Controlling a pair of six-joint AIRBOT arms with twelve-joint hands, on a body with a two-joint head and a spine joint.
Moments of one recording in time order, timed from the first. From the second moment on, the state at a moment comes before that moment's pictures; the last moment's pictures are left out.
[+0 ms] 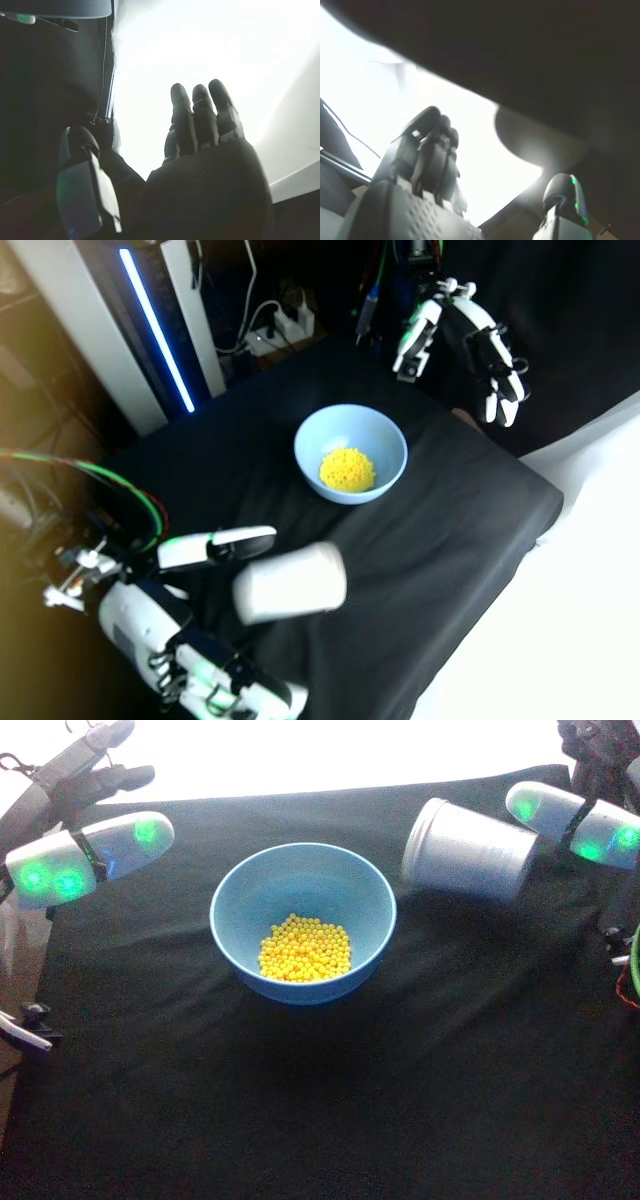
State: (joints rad) left arm 1.00 -1.08 1.31 -0.33 -1.16 0.40; right arm -0.95 -1.41 1.70 0.49 1.16 0.01
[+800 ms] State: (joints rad) left arm 1.00 -1.08 1.32 -0.35 -1.17 0.39; right arm -0.95 -1.33 1.68 0.36 1.16 0.05
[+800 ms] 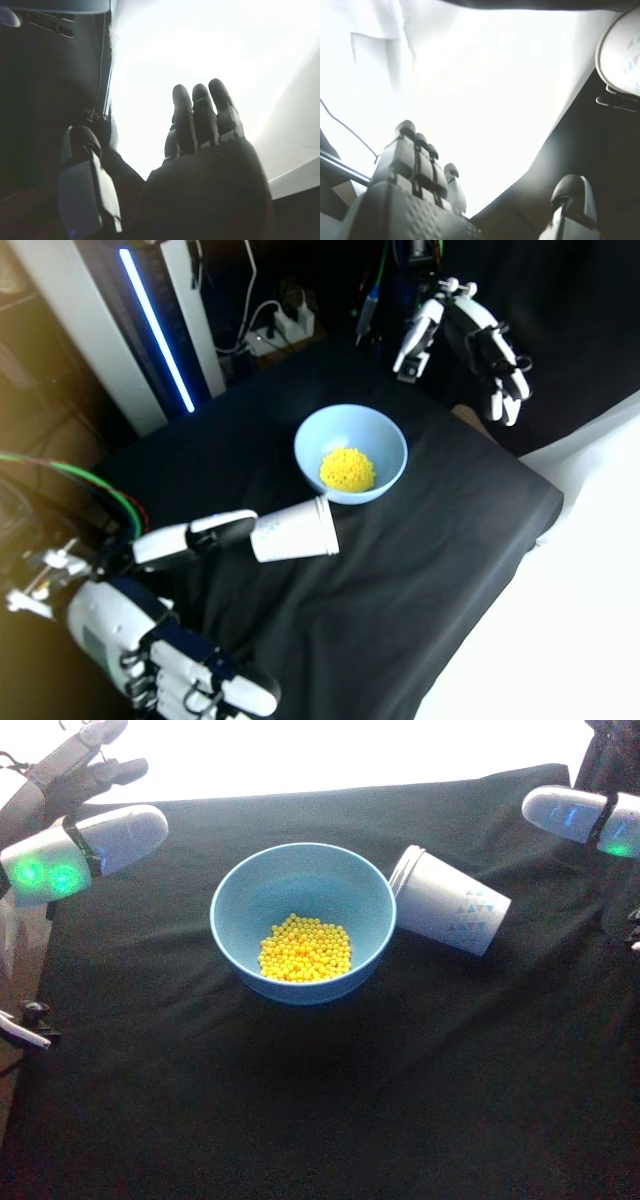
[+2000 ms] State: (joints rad) left arm 1.01 -0.84 1.15 -0.33 -1.49 0.51; right arm -0.95 -1.01 1.43 0.22 1.24 -0.11
